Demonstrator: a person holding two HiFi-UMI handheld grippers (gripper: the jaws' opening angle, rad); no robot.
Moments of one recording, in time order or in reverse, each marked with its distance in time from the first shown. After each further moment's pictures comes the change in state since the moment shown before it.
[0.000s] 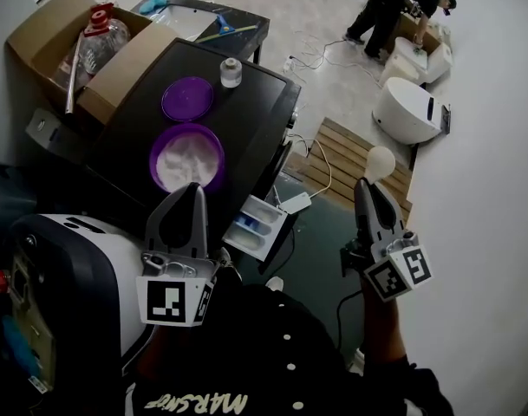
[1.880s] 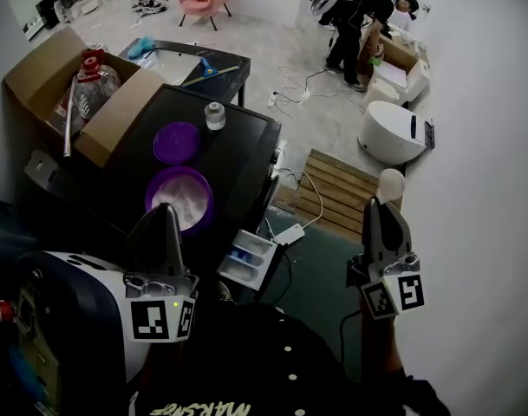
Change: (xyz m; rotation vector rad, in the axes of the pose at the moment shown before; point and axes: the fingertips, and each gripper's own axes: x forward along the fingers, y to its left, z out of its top) left arm 0.006 0.022 0.048 0.067 -0.127 0.046; right arm -0.032 -0.019 0.059 -0.250 -0.173 -0.163
